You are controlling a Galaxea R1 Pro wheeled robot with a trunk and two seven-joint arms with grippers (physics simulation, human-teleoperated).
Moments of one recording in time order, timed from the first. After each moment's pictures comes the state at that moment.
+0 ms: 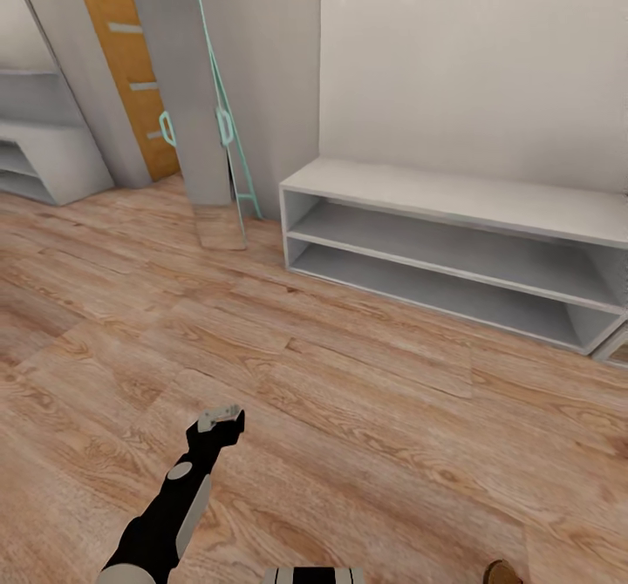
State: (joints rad) left arm -0.45 -0.07 0.06 -0.81 0.06 0.01 0.06; right arm -0.47 -0.26 0.25 0.05 -0.20 0.03 0.12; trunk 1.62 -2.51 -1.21
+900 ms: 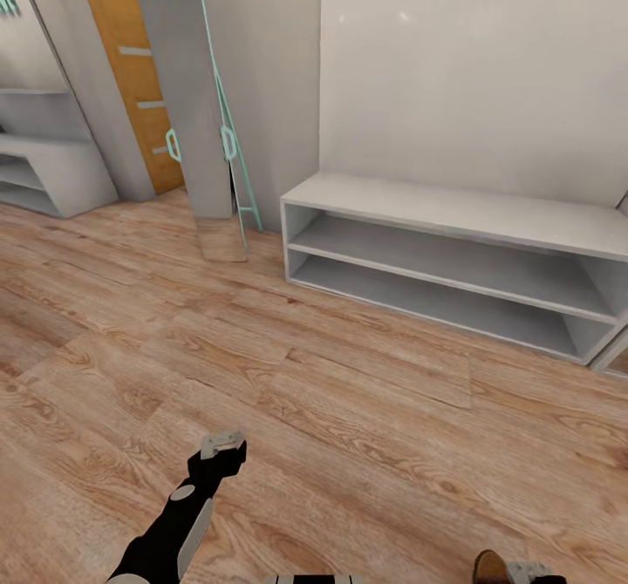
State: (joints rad) left arm -0.45 -0.07 0.06 -0.65 0.06 0.00 0.06; right arm -0.48 -0.26 0.25 -0.12 -0.20 0.31 0.11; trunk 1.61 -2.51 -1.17
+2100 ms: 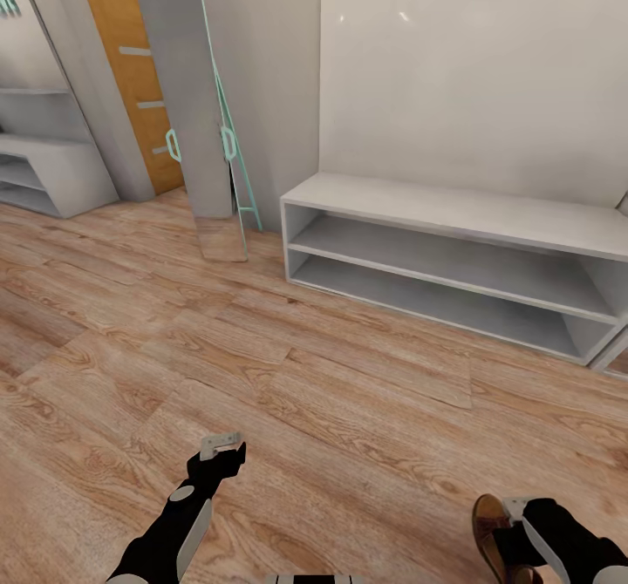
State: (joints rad) left arm -0.45 -0.07 0.06 -0.64 0.06 0.01 0.06; right arm -0.52 -0.34 0.25 -0.42 -0.20 0.61 0.12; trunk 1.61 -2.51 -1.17
